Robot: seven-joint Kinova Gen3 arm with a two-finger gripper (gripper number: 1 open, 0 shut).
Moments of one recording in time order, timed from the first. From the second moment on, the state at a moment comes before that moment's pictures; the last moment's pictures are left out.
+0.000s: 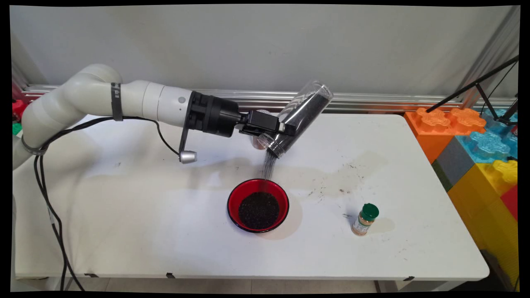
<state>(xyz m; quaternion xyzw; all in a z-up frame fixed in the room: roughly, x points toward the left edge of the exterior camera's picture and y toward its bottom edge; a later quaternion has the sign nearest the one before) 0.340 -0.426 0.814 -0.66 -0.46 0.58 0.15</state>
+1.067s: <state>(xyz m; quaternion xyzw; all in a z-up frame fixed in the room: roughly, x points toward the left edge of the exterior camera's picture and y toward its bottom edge) 0.347 -0.417 0.817 -0.65 -0.51 0.54 0.17</state>
